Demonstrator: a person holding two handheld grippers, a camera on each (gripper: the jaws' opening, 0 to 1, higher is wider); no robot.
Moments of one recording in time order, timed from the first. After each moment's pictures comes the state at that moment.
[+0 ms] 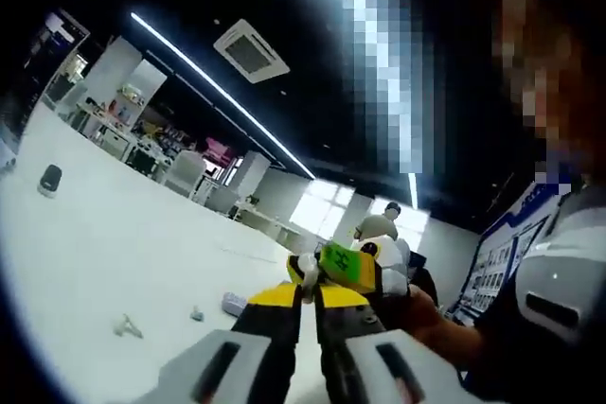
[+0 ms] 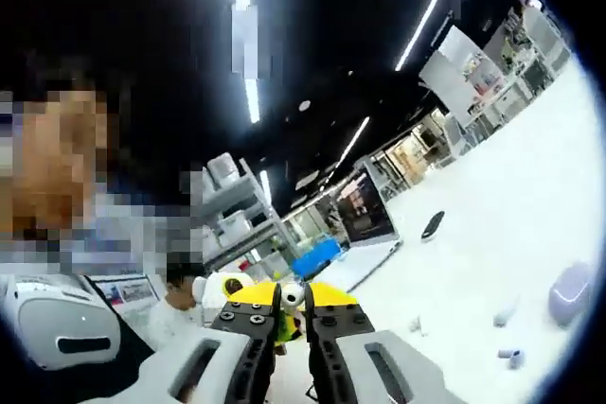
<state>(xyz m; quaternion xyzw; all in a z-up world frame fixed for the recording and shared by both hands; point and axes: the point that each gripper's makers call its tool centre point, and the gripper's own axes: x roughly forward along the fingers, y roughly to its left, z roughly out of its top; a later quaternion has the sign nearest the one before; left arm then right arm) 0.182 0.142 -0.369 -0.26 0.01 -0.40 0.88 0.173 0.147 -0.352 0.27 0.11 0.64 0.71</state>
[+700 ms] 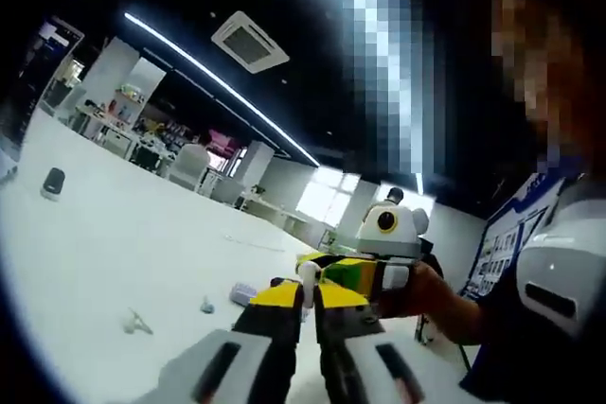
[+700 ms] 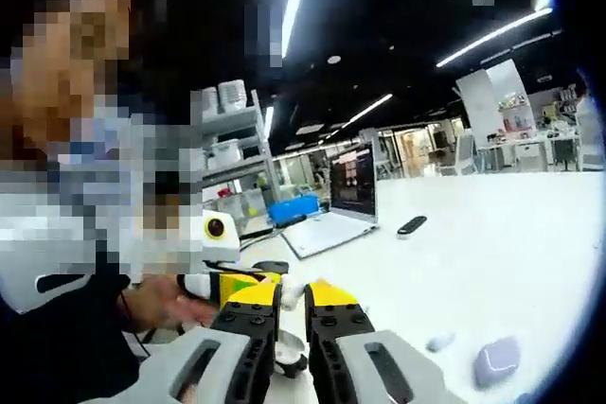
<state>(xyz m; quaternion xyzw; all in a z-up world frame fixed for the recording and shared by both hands) 0.180 0.141 -0.379 -0.23 0.03 -0.39 0.89 0.182 0.132 -0.373 0.08 0.11 0.67 0.73</state>
